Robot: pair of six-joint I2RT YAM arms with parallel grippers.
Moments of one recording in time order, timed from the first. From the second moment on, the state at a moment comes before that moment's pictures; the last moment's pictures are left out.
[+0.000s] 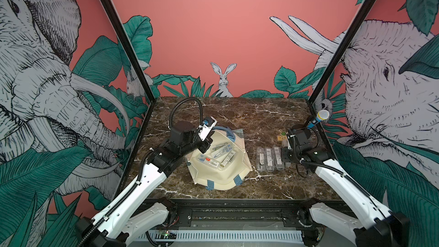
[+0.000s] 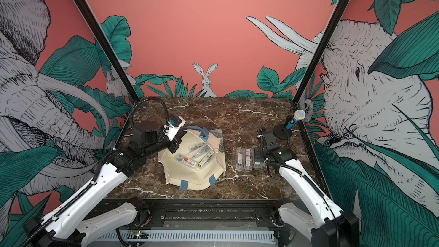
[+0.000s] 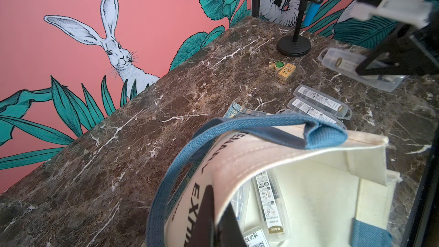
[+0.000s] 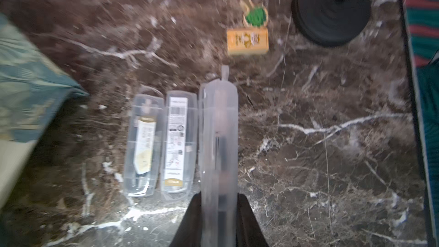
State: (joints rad) left arm -0.59 0.95 0.95 -0.41 0.16 0.24; right arm 0.32 1.08 0.80 -0.81 0.18 0.31
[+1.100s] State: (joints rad) left arm -0.59 0.95 0.91 -0.38 0.19 0.27; right arm 0.11 1.46 0.80 -0.57 0.13 0.18
